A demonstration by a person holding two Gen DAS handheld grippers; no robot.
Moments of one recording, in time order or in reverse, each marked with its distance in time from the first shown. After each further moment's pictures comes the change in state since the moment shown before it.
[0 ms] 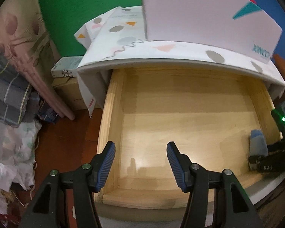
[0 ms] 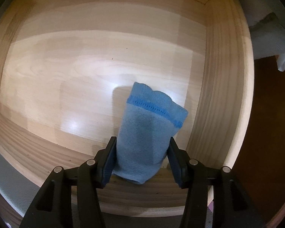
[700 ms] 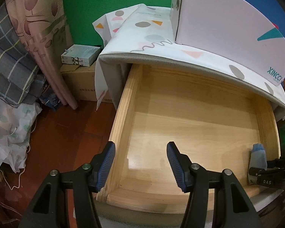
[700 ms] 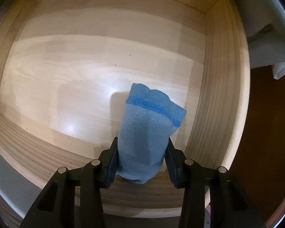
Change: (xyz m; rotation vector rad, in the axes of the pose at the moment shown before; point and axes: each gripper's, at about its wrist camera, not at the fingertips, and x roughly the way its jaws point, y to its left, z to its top) left arm 0.008 0.030 -0.002 -0.150 -0.001 -0.009; right arm -0.012 0.011 -0.007 -0.010 -0.066 -0.020
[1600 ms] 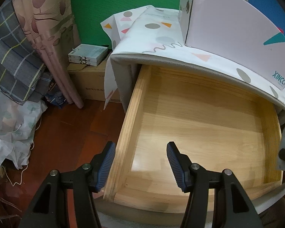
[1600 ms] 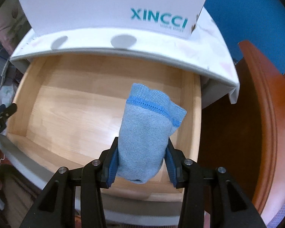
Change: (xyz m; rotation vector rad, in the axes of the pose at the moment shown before) left arm -0.003 0.006 -0.002 -0.026 -0.014 0.041; right arm -0.107 -0.013 -0.045 0.058 -0.360 0.023
